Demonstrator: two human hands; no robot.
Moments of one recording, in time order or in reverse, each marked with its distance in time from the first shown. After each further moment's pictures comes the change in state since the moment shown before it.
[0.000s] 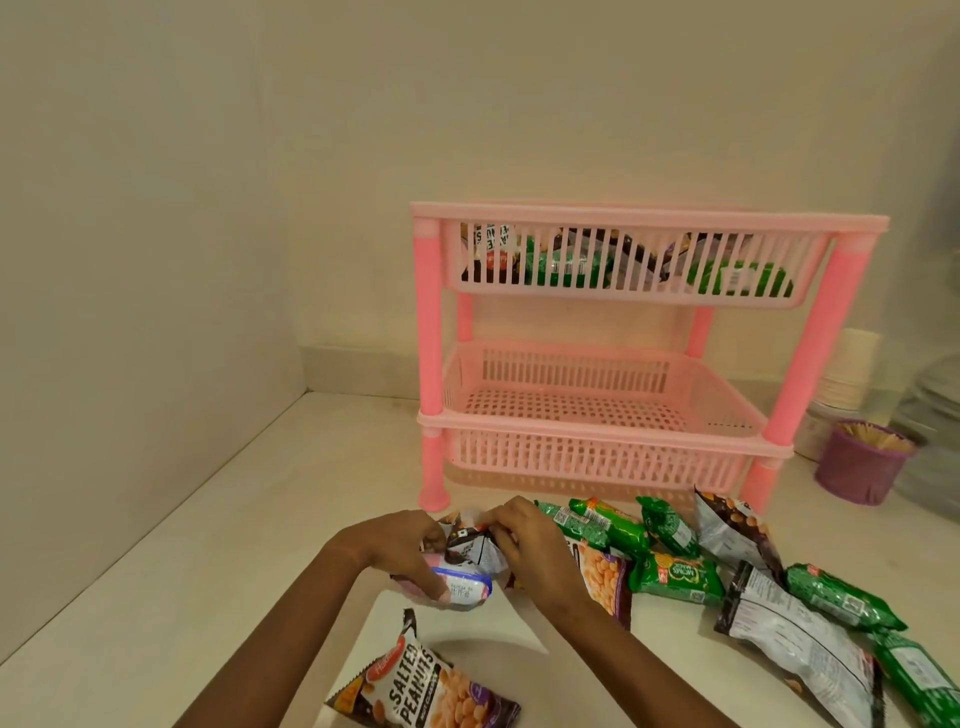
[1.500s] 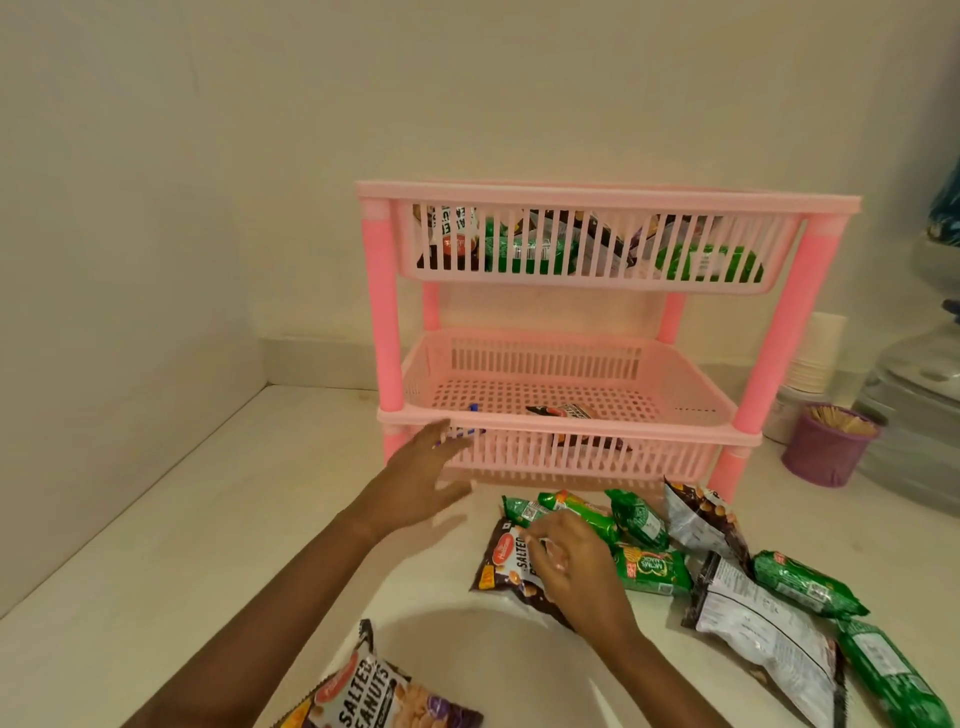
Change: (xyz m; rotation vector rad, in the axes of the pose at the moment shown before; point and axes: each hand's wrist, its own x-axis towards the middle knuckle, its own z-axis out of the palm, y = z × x) left_hand 0.034 0.045 -0.016 -0.044 0.524 0.193; right_hand -0.040 0.048 -0.034 0.093 0.123 0.156
